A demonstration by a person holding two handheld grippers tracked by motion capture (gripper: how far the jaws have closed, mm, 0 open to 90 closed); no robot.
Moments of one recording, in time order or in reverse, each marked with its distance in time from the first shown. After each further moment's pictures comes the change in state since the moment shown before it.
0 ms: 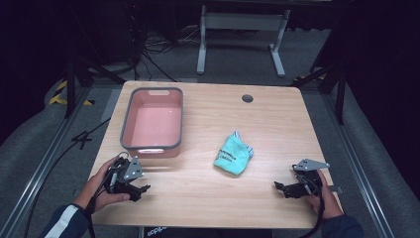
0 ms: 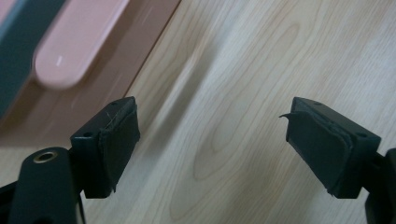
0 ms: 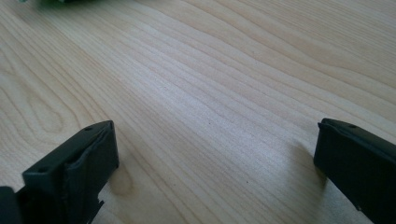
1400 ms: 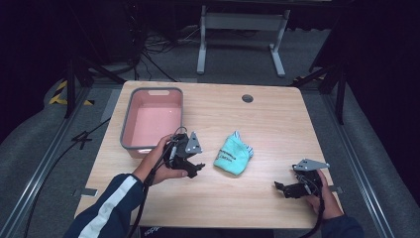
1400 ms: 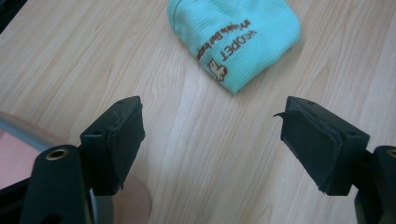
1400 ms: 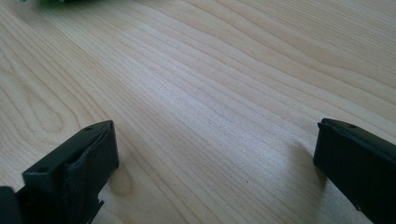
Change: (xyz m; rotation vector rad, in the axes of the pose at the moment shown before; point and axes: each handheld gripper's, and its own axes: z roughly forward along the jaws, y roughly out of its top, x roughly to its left) left arm -0.027 0.165 0.023 -0.116 -0.083 0.090; right arm 0.000 0.000 0.000 0.000 -0.001 0.000
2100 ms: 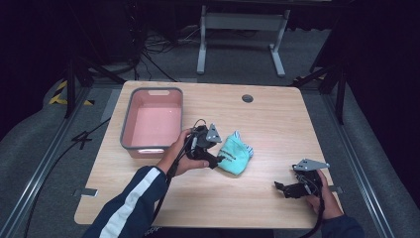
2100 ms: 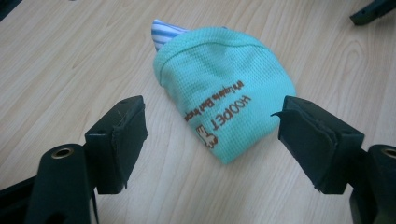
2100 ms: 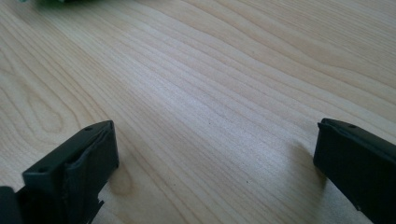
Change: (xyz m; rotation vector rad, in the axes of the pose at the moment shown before) left arm 0.003 0.044 0.036 -0.049 -0.050 -0.043; right arm 0.000 0.000 0.000 0.000 0.000 0.000
